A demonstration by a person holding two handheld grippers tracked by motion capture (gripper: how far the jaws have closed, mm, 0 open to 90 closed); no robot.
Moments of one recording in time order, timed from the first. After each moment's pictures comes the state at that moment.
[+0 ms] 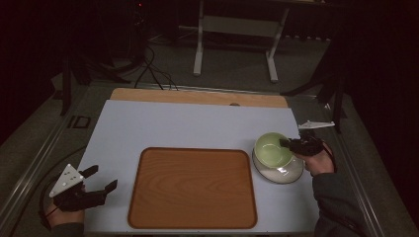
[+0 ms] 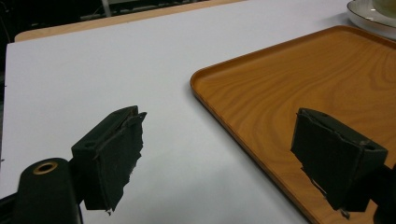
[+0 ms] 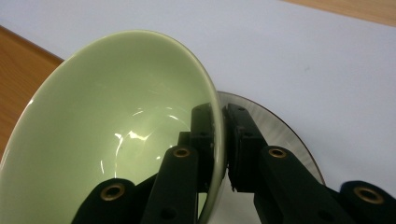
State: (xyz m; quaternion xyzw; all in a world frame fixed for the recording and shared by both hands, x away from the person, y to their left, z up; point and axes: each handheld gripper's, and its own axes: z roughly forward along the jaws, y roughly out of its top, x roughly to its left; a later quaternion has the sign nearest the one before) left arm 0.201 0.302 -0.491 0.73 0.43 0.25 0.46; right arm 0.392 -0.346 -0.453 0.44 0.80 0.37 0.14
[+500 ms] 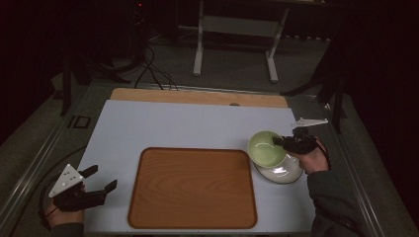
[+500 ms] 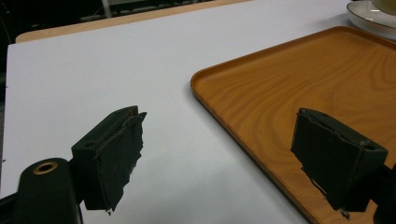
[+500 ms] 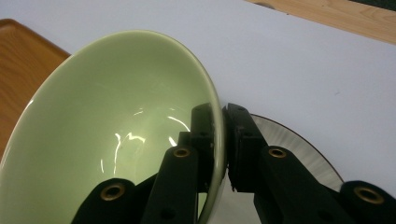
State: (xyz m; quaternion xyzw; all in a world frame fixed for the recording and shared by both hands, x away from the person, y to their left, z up) left arm 0.201 0.302 -0.491 0.73 0.43 0.25 0.46; right arm 0.391 -0.322 -0.444 0.42 0.81 0.38 0.13
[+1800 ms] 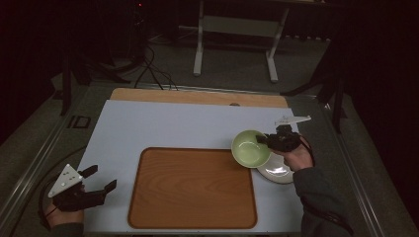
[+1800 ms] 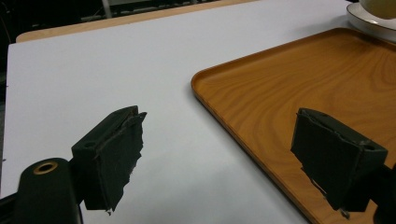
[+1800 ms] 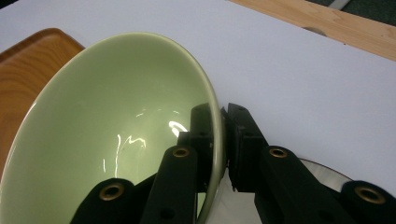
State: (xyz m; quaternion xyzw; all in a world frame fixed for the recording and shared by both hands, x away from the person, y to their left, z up) left arm 0.201 0.303 -0.491 0.73 0.44 0.25 0.46; right arm 0.394 -0.276 -0.440 0.37 0.83 0.41 0.11
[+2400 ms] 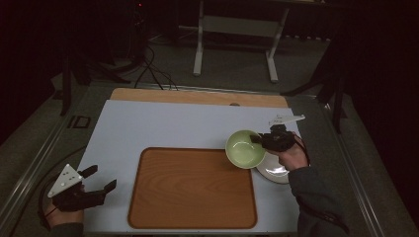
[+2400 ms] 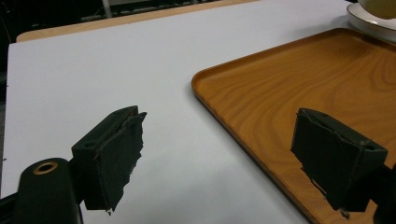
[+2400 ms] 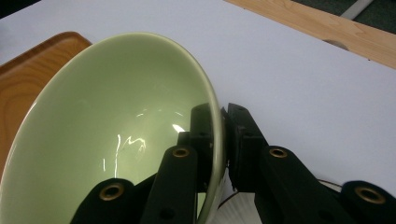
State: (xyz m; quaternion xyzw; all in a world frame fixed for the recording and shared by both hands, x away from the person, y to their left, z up) left arm 0.201 0.304 -0.491 0.73 0.44 0.25 0.46; right arm 0.391 -0.258 -0.436 0.35 0.83 0.42 0.11
